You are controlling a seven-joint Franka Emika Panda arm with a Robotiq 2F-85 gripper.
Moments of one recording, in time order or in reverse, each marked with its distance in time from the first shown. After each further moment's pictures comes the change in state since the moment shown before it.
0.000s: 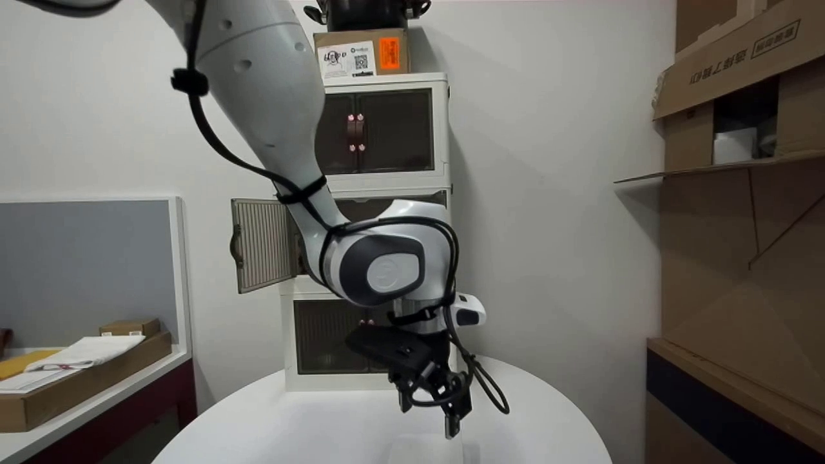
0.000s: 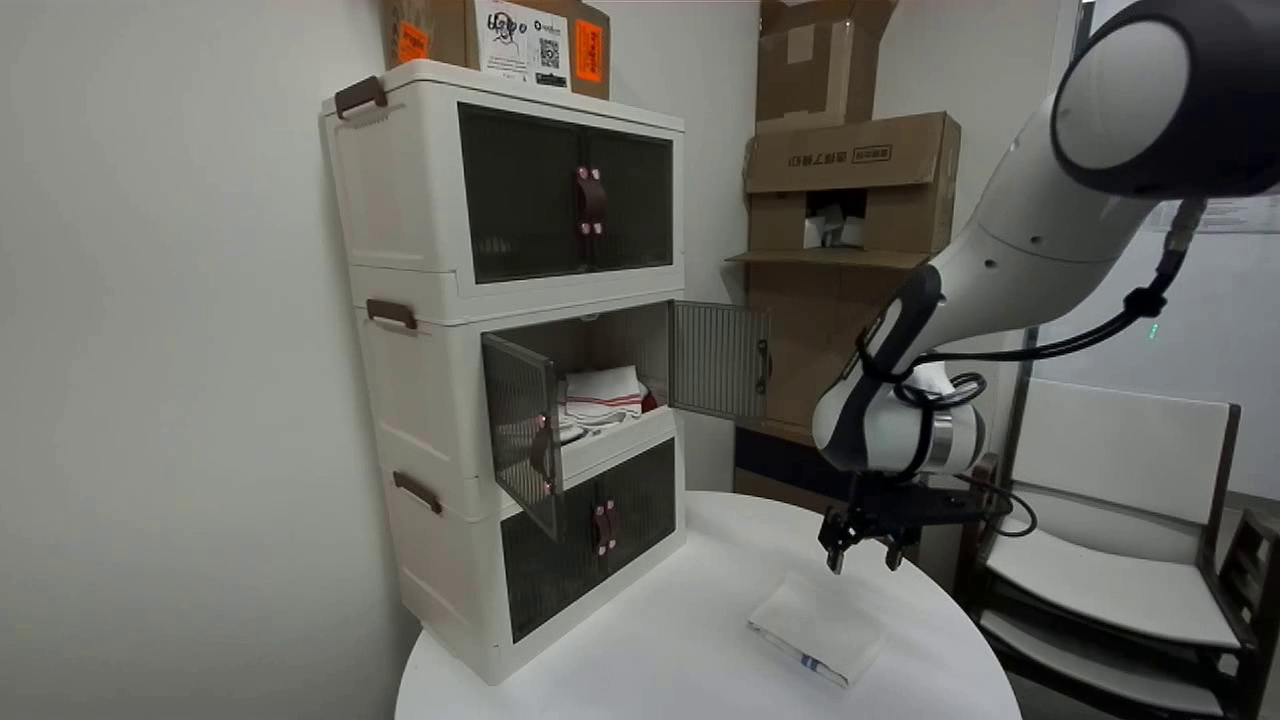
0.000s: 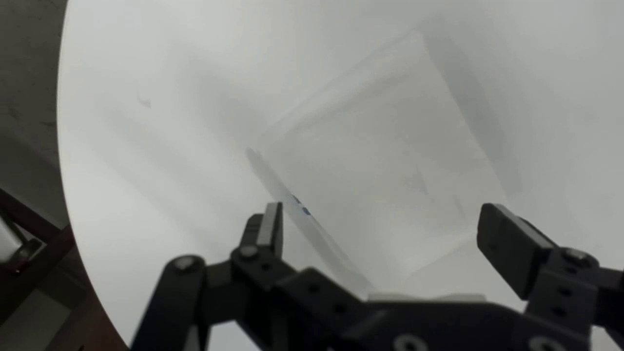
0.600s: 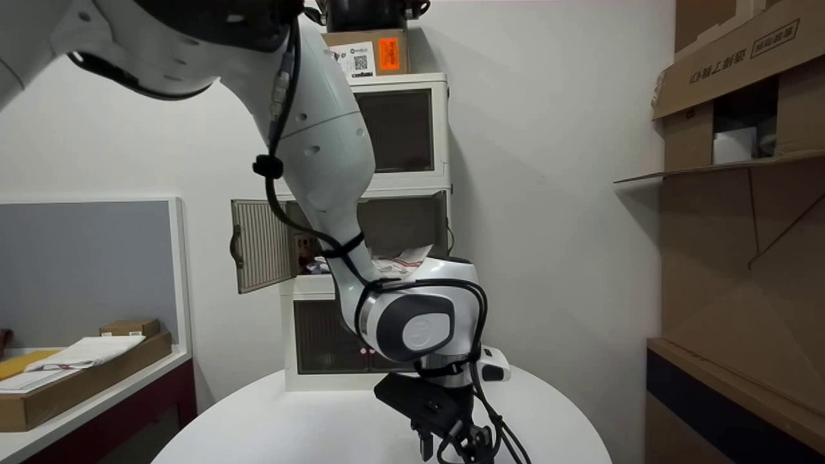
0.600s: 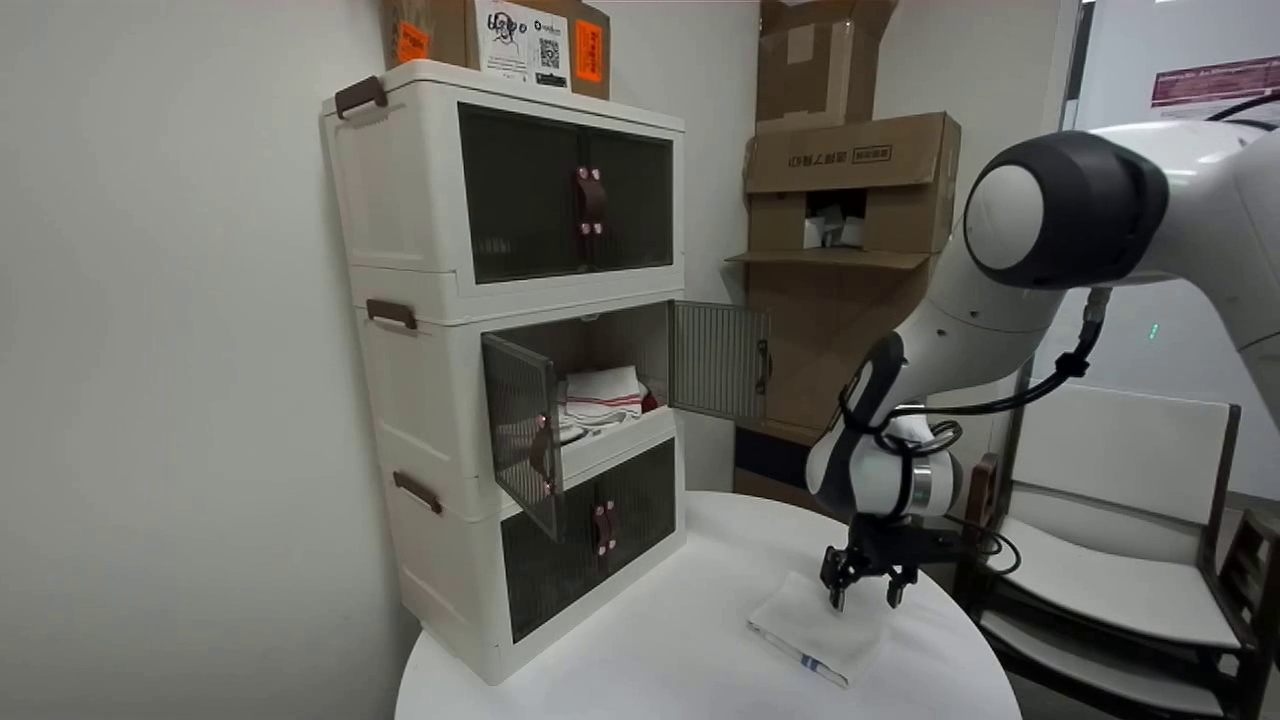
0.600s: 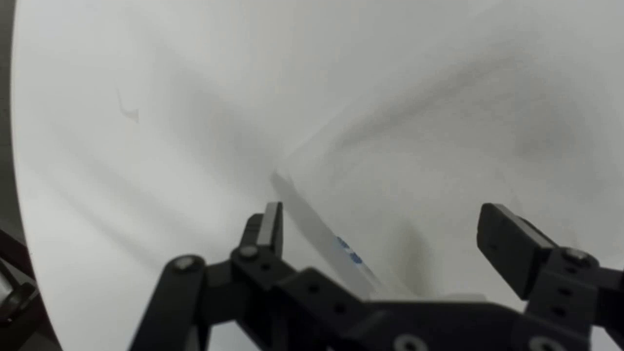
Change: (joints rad) arm -0.081 0.259 0.047 0.176 -0.005 0.015 0.016
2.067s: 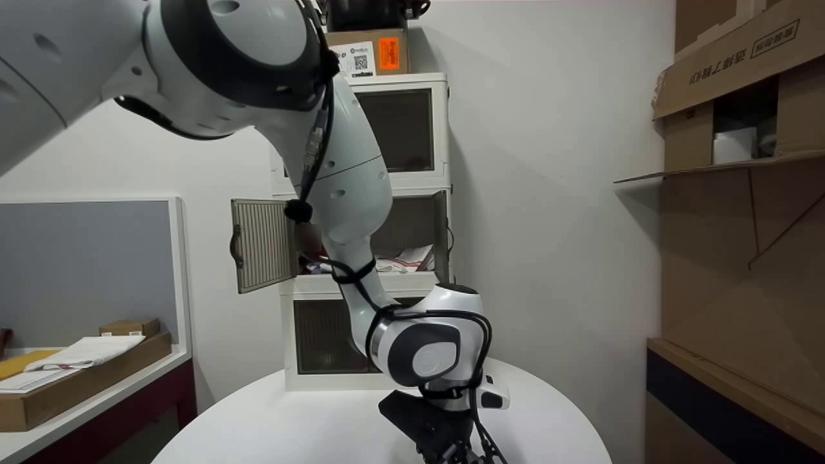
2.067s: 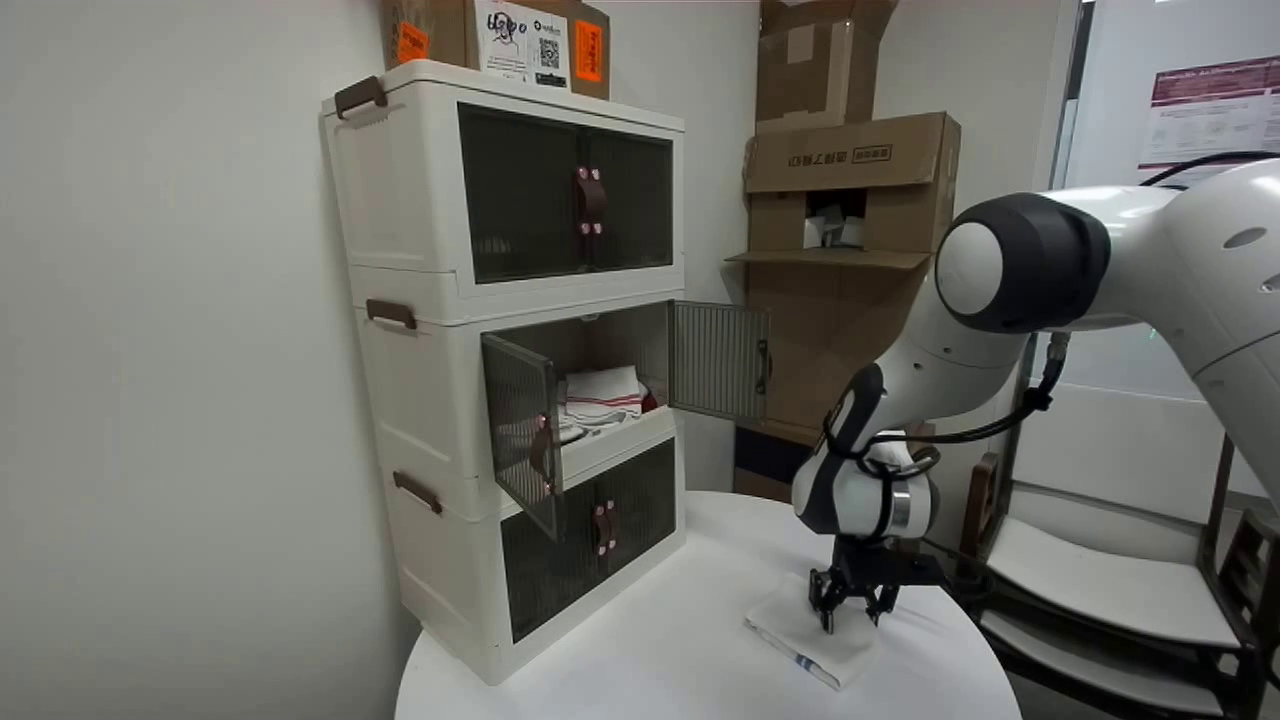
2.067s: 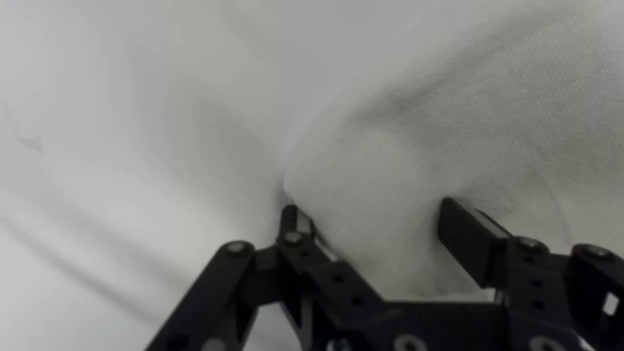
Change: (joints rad) arm -0.036 0.145 0.056 0.126 0.001 -0.020 0.101
